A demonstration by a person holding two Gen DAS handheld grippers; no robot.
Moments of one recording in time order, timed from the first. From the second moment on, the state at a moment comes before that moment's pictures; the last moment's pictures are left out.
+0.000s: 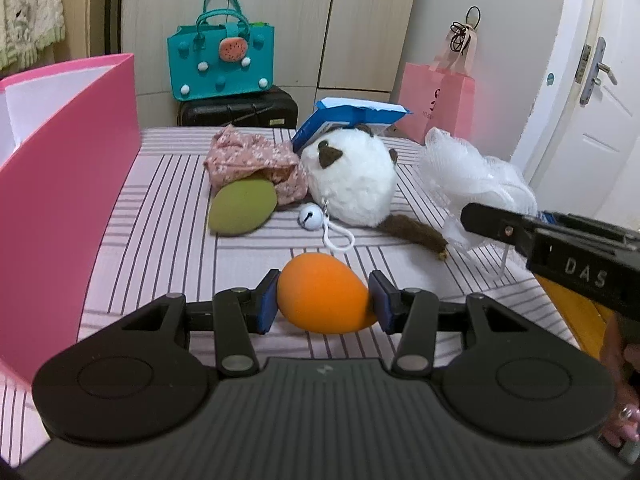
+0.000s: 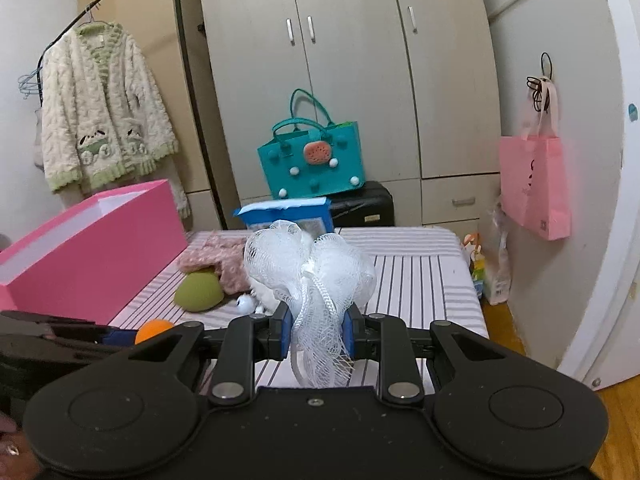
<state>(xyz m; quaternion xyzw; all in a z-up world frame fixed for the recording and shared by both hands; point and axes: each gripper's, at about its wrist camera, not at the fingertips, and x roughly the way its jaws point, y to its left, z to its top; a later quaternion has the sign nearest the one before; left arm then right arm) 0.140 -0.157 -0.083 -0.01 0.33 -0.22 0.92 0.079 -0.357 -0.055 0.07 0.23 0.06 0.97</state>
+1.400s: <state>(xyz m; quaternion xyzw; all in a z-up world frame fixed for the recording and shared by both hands) 0.063 -0.018 0.012 0.11 0.40 -0.29 0.86 0.007 -0.234 0.020 0.03 0.40 0.31 0.86</state>
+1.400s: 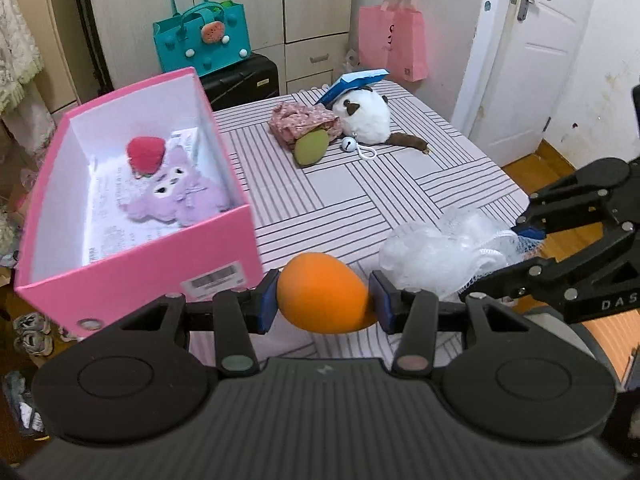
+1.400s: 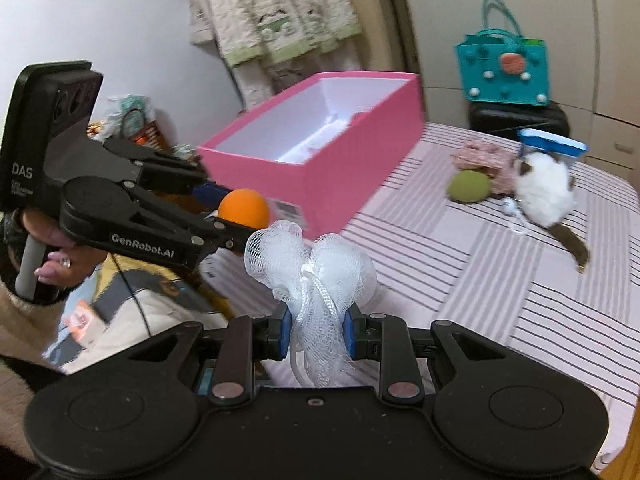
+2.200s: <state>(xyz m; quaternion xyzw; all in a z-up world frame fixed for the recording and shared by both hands) 0.138 0.079 0.054 0.05 0.36 -0.25 0.90 0.088 -0.162 0.077 0.02 0.33 0.36 0.87</state>
